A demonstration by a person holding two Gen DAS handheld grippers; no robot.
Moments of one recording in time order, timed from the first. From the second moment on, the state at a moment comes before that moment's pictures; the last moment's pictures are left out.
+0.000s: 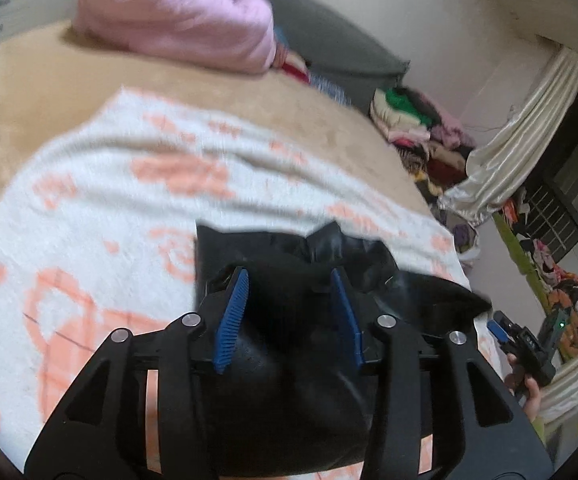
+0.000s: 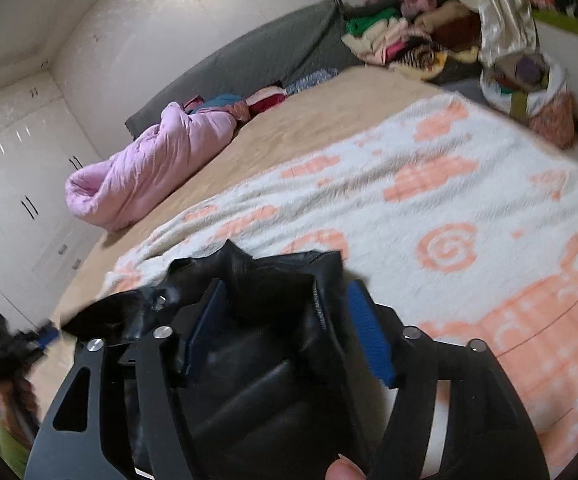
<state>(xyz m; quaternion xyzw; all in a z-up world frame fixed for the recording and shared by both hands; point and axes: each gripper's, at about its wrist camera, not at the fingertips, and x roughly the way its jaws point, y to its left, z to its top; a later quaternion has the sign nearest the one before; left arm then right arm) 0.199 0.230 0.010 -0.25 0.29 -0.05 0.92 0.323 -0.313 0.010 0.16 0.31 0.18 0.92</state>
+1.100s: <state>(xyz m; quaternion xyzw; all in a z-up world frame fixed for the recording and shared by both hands) 0.300 0.209 -0.025 -0.08 0.35 0.00 0.93 0.411 -0.255 -0.013 0.07 0.36 0.13 0.92</state>
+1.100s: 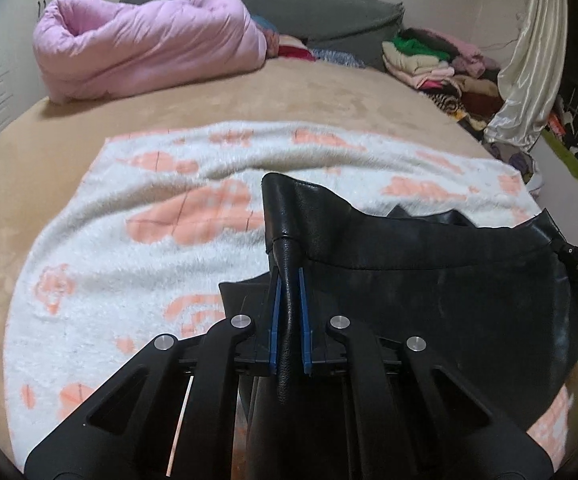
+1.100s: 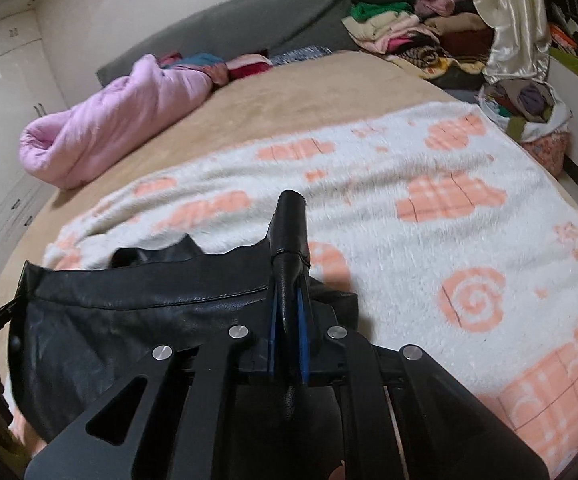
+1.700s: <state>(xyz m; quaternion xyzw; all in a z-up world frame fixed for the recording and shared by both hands) 0.315 0.222 -0.062 -0.10 0.40 -0.01 0.91 0.421 -0.259 -0.063 0.07 0.39 0.09 0.91</state>
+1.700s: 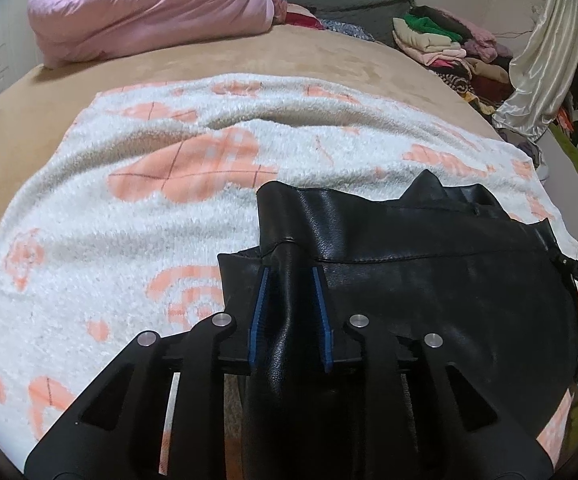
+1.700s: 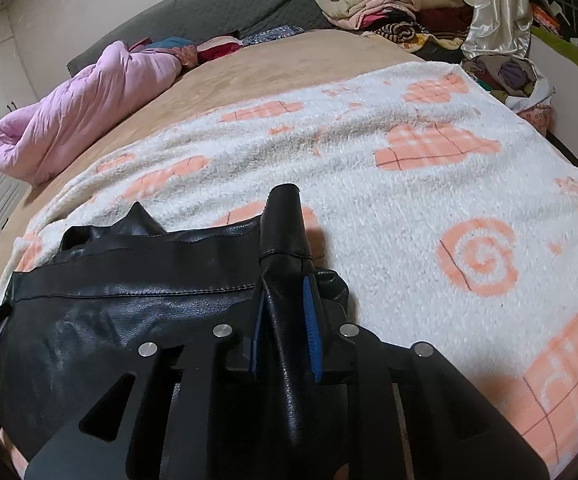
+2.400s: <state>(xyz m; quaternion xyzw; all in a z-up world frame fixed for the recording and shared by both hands) 0.293 0.250 -0.036 -0.16 0.39 0.01 0.91 0.369 -0.287 -0.037 0.12 0.39 0.12 0.90</state>
